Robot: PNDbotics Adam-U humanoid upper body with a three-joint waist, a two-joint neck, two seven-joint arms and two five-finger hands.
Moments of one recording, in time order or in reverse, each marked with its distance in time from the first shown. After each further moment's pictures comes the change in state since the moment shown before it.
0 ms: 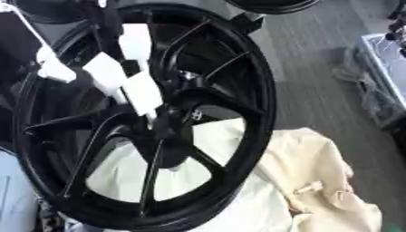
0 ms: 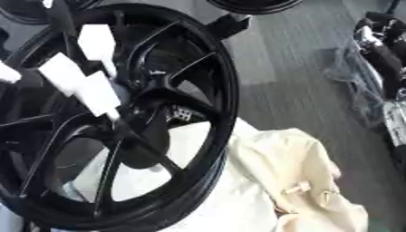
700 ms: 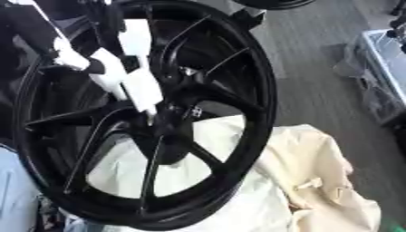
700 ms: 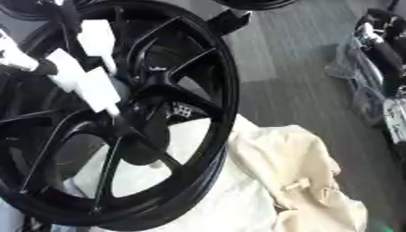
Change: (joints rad) left arm -0.027 -0.052 -0.045 0.126 -0.001 0.009 0.000; right arm 0.001 0.005 0.000 0.005 0.000 0.001 -0.002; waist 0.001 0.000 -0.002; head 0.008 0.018
